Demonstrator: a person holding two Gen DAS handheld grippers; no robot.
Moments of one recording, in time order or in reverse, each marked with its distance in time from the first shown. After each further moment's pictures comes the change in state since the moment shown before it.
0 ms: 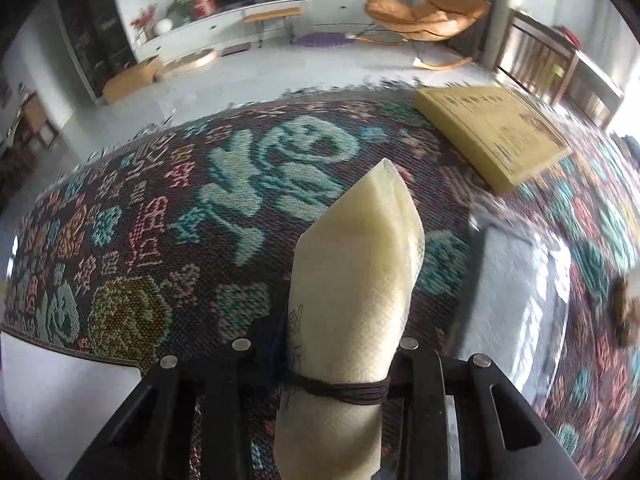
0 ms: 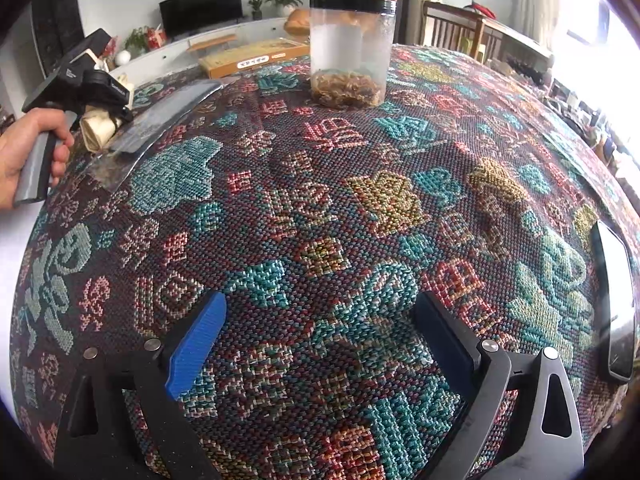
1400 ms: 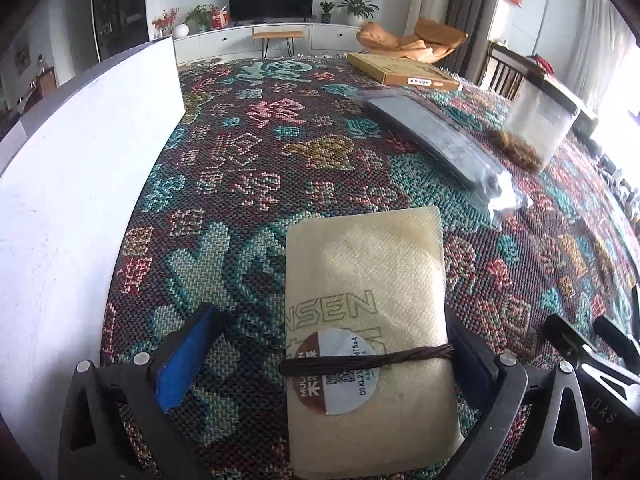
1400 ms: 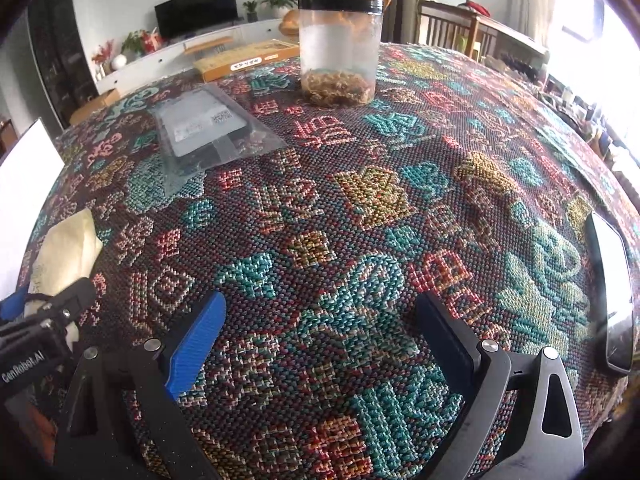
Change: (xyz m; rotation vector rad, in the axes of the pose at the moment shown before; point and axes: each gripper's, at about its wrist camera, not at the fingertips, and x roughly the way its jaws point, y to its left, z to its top) left arm -0.119 -0.053 -0.234 -0.167 -0.134 -0.073; right arm -0.003 -0.009 -0.003 0.016 -0.002 -0.003
